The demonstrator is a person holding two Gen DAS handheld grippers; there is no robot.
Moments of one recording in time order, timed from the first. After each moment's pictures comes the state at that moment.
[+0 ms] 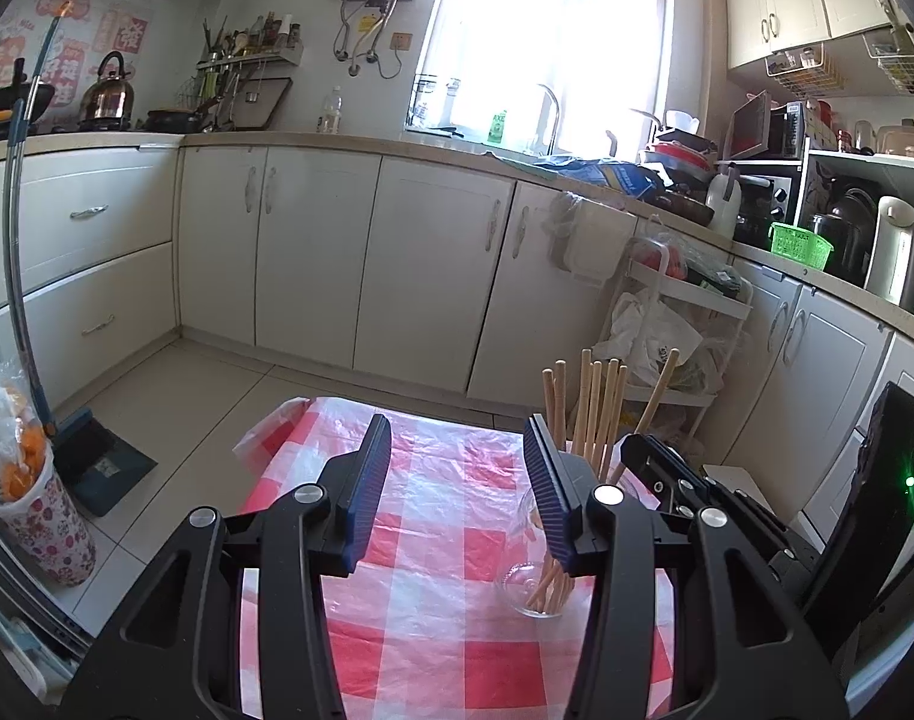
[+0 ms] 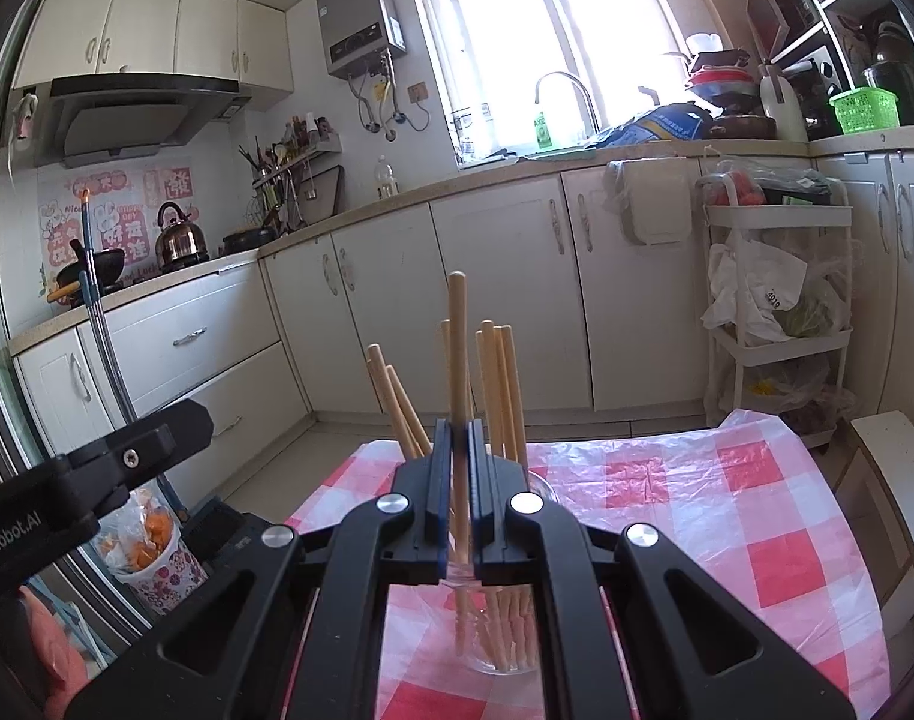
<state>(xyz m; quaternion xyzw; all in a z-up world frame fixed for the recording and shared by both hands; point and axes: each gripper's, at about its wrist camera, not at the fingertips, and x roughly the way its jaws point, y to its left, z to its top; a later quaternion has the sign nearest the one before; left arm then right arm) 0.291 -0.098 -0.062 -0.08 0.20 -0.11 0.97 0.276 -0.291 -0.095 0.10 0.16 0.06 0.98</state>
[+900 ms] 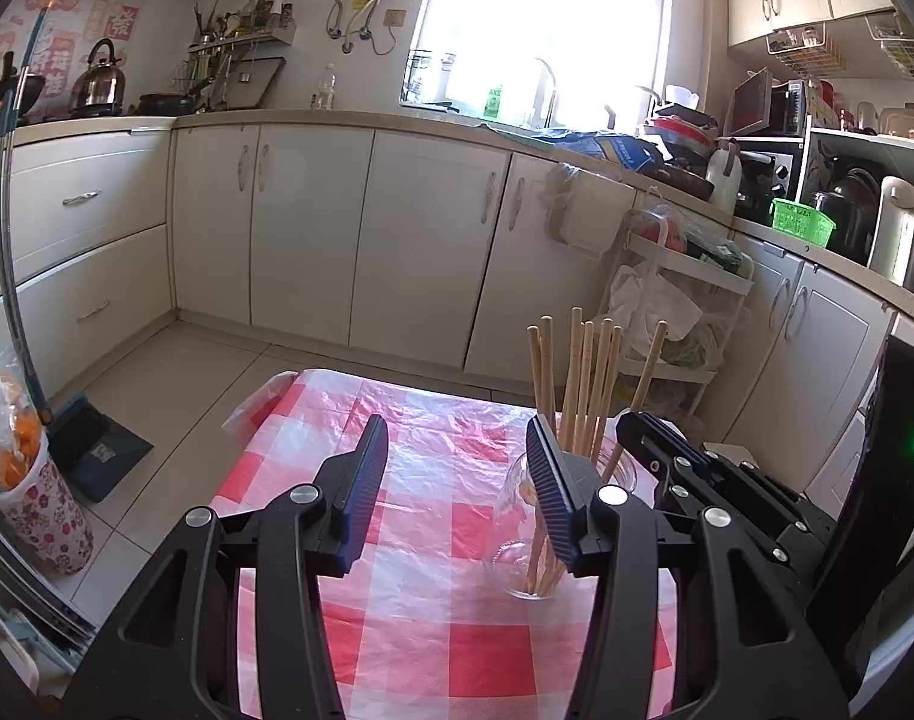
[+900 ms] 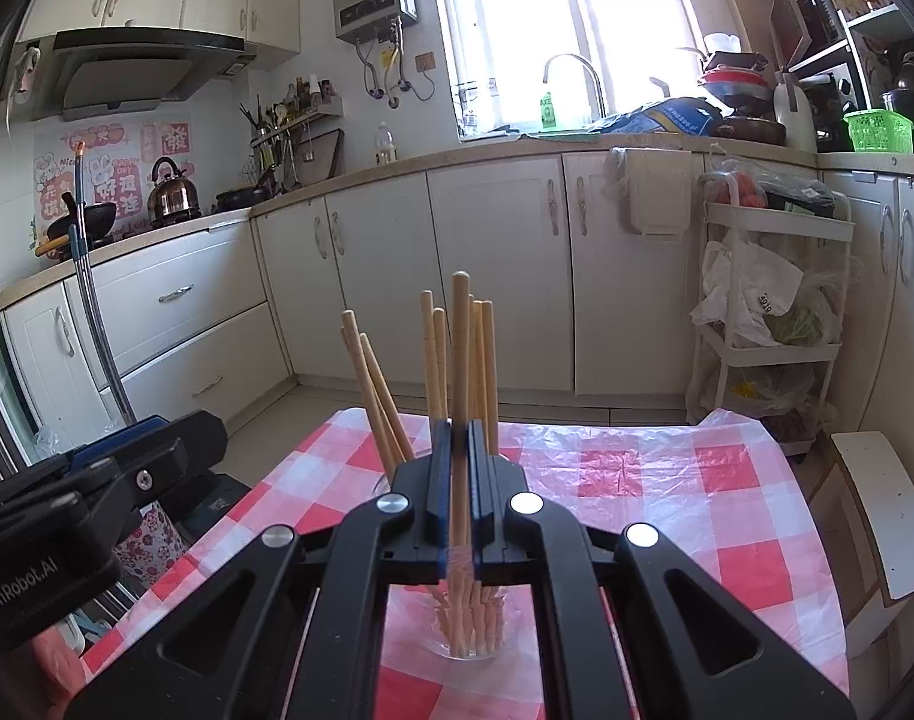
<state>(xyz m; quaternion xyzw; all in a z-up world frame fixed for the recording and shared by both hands) 0.297 -0.116 -0.078 -0.07 0.23 -0.12 0.96 0.284 -0.295 -0.098 0.06 0.19 0.05 0.98</state>
